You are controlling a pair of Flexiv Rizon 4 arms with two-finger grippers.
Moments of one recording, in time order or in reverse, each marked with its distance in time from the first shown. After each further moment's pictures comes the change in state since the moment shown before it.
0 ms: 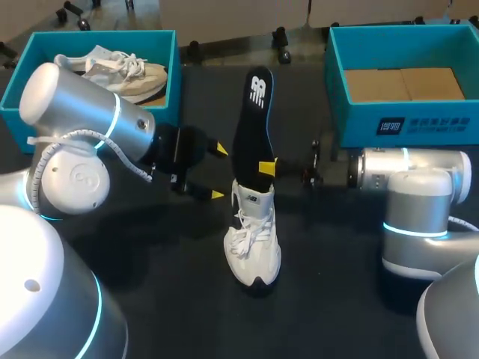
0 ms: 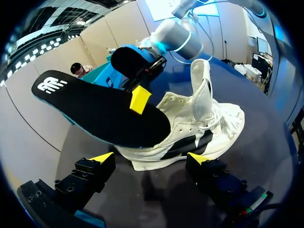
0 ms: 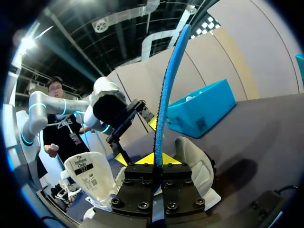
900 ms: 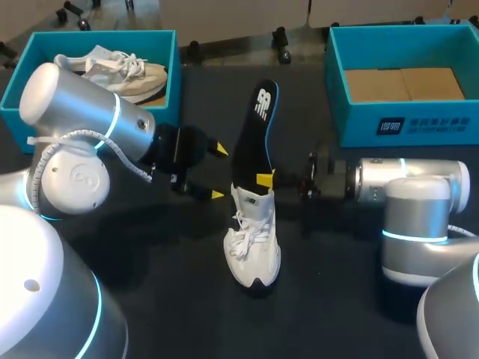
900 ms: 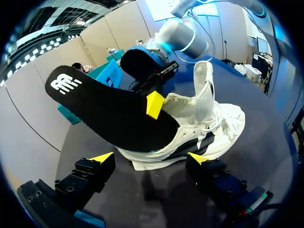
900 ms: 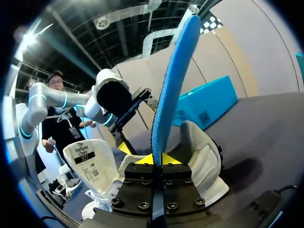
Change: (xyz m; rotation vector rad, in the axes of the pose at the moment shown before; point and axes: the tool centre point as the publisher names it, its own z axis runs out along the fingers) left arm 0.000 0.000 0.000 0.000 0.000 0.000; right arm 0.014 -0.018 0.001 0.029 0.002 -0.037
